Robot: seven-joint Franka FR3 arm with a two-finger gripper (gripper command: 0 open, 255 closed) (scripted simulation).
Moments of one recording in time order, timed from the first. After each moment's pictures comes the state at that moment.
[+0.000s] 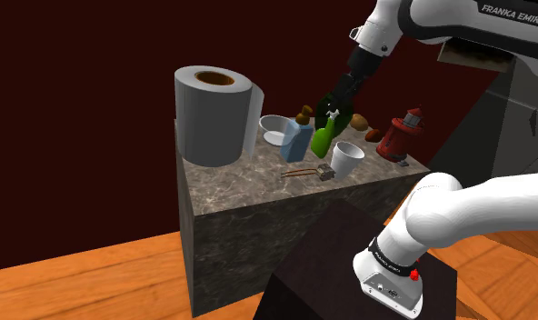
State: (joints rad) arm -0.02 -0.79 -0.05 -2.35 0.03 1.68 -0.08
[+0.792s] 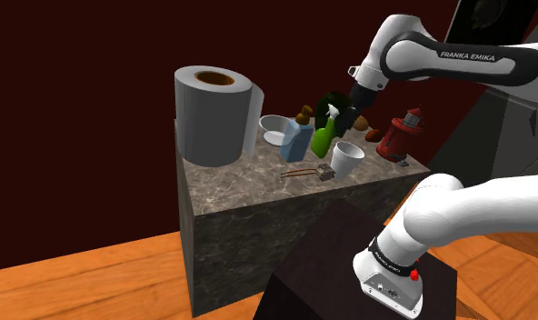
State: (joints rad) arm -0.08 -0.79 -0.21 -2.56 -0.10 1.81 -0.29
